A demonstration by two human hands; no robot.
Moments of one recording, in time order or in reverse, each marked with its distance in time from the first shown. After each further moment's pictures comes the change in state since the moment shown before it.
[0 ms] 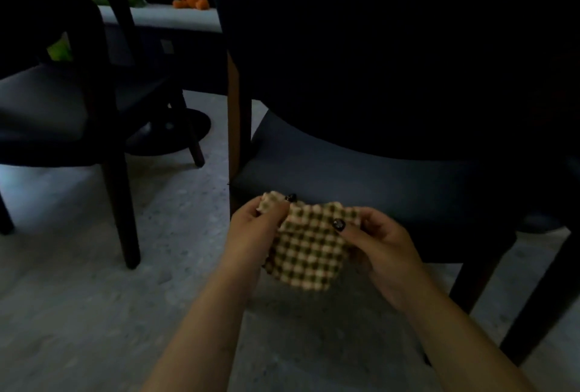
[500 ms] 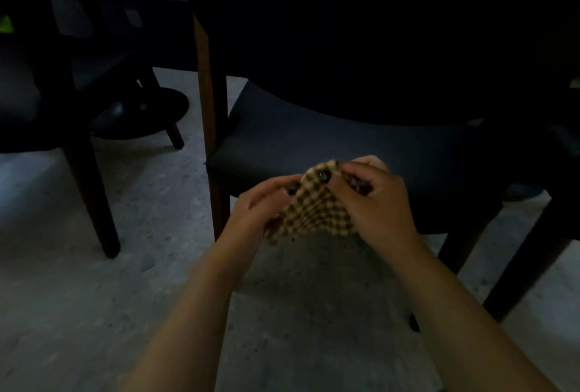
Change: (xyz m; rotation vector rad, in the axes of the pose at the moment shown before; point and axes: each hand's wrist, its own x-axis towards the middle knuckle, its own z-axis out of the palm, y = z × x) left_hand 0.006 -0.016 0.004 -0.037 -0.447 0.167; right_hand 0.016 -0.016 0.000 -0.608 0.151 -0.409
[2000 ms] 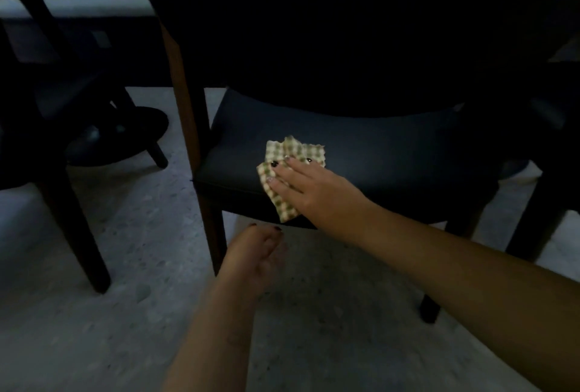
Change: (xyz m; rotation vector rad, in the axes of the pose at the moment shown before) left_hand 0.026 -0.045 0.001 -0.382 0.551 -0.590; right_hand 0.032 0.035 0.036 -1.223 -0.592 -0.621
